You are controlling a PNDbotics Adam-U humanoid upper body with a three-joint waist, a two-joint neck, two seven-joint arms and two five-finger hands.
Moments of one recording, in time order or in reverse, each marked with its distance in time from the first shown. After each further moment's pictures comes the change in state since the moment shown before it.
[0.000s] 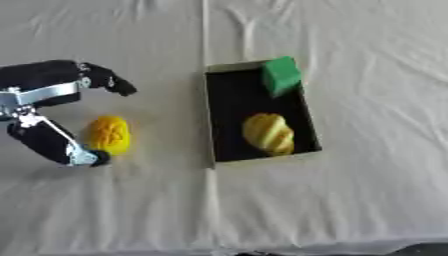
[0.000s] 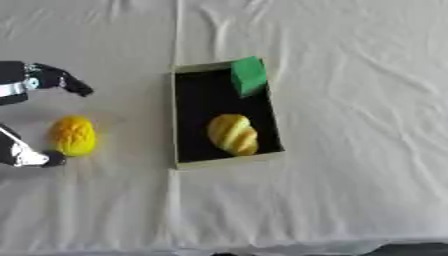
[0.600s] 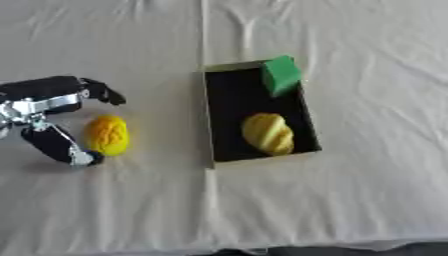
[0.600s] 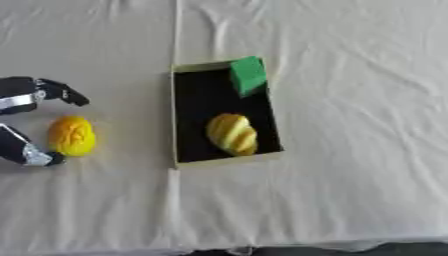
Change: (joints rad) left arm 0.008 -0.038 -0.011 0.133 -0.057 -0.038 0.002; right arm 0.009 0.023 0.000 0.000 -0.017 0.017 0.013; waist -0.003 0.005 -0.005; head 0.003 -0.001
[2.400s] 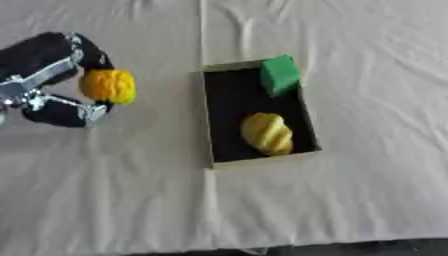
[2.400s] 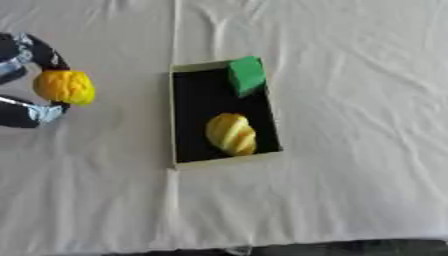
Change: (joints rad) left arm -0.107 -0.063 0.074 -0.185 -0.098 -0.018 0.235; right arm 0.038 0.046 -0.019 0.000 -0.026 0.030 -0.020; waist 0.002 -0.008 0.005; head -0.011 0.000
